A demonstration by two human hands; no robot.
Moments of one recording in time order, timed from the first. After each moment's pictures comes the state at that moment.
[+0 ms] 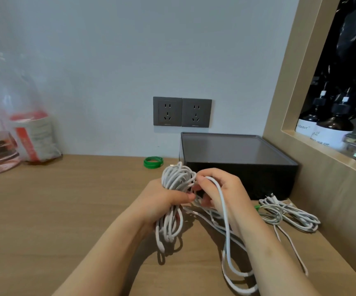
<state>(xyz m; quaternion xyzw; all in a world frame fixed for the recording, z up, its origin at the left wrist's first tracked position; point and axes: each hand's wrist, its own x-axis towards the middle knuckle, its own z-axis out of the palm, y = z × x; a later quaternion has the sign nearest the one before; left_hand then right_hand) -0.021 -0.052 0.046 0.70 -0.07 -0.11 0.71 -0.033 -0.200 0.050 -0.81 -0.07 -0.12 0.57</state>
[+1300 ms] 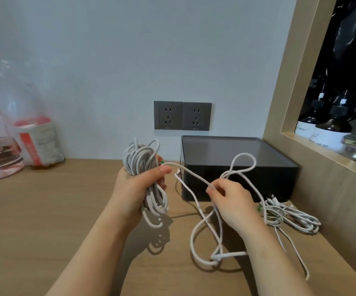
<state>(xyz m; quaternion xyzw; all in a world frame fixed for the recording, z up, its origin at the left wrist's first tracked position) -0.018 -0.027 0.057 0.57 -0.12 0.06 0.81 -0.026 -0.213 0.040 -0.92 0.02 -0.11 0.38</state>
